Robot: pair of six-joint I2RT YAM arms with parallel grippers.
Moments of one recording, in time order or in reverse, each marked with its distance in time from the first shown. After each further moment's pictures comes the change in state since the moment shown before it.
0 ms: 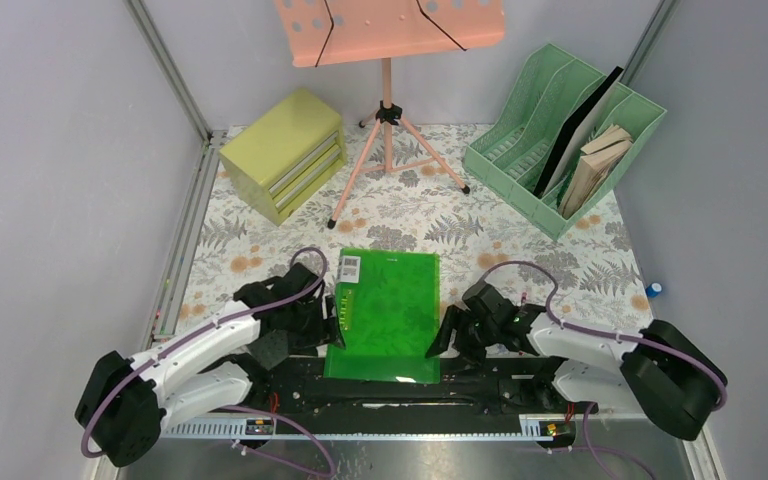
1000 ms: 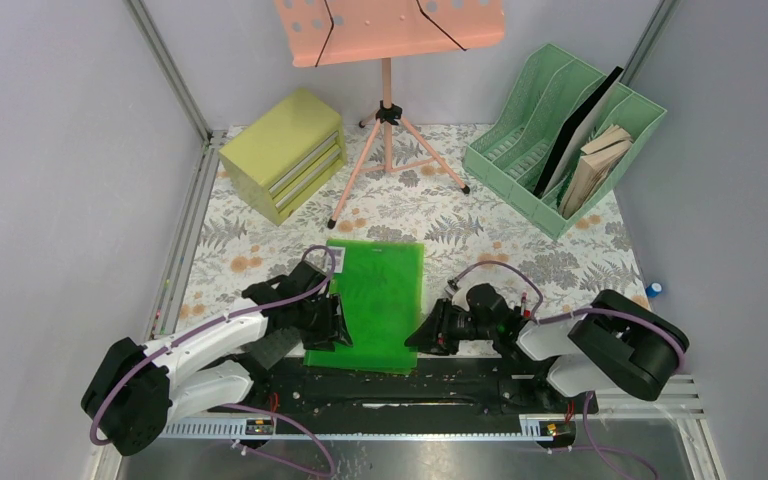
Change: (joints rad) left arm -0.001 0.078 -0.034 0.184 0.083 0.016; right arm 0.012 0.259 -0.165 0.975 -0.180 0.203
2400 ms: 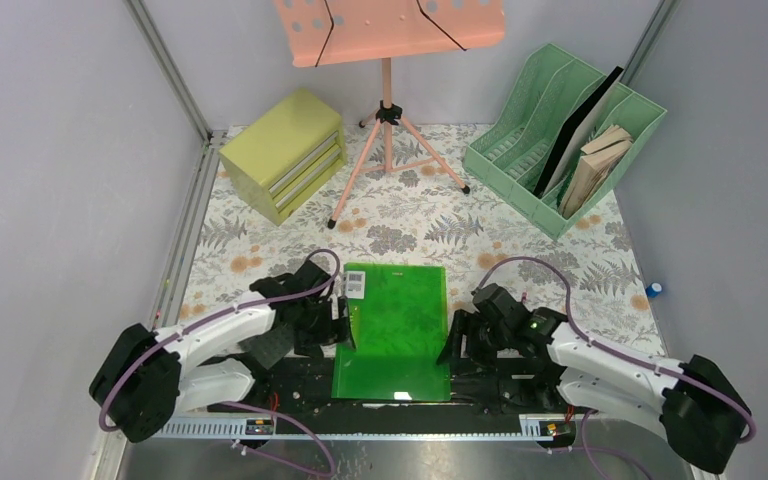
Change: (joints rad) left arm -0.001 0.063 0.027 -0.077 -0.003 0.014; right arm -0.002 -0.496 0.192 -1.216 0.183 -0.328
